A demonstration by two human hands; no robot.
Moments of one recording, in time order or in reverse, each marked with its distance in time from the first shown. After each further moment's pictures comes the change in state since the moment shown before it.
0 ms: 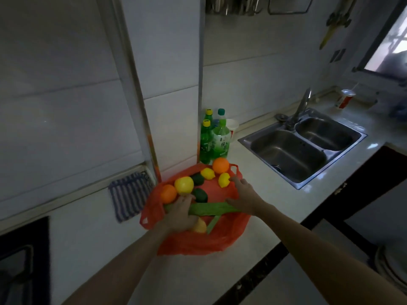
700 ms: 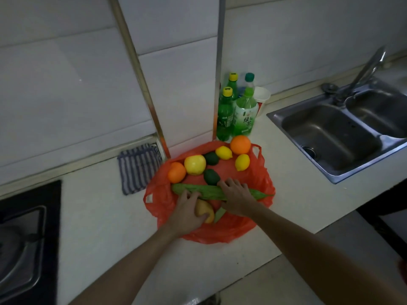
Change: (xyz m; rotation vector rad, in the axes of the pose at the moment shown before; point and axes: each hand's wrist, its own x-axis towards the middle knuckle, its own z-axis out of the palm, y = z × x) left_hand 0.018 -0.026 0.064 -0.063 0.158 -0.167; right_hand 0.064 0.017 0.099 -0.386 -0.201 -0.294
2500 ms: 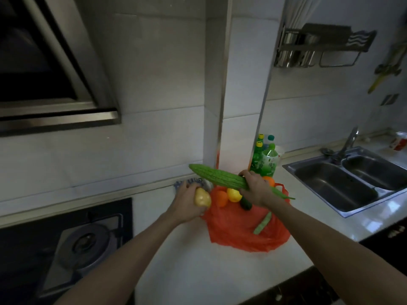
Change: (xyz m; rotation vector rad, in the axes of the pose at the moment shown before) left_hand -0.167 -0.037 -0.189 0.017 0.352 0.118; right_hand -0.093 -0.173 -0.152 0.155 0.421 0.071
